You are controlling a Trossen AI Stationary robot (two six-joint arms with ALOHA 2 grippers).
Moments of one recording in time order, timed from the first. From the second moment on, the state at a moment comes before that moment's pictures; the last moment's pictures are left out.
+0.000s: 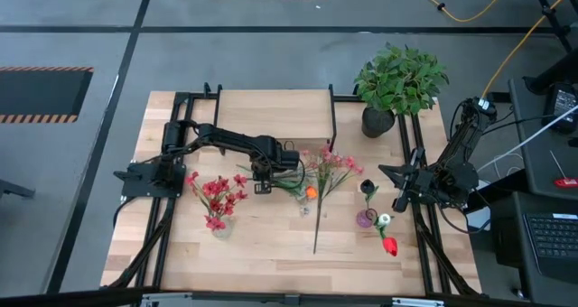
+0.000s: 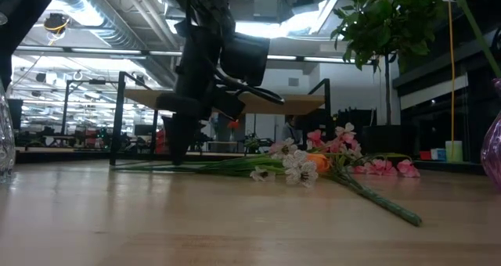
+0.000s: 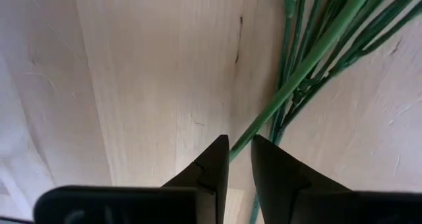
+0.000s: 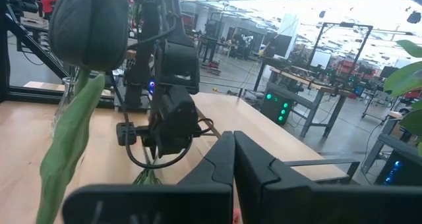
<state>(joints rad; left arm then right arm) 0.09 2.03 1.41 -1.08 -0.09 -0.07 1.02 0.54 0.24 0.60 1.40 -0.51</state>
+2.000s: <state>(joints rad) 0.03 1.97 1.80 -1.19 -0.20 0.05 1.02 0.54 0.24 0.59 1.40 -0.51</state>
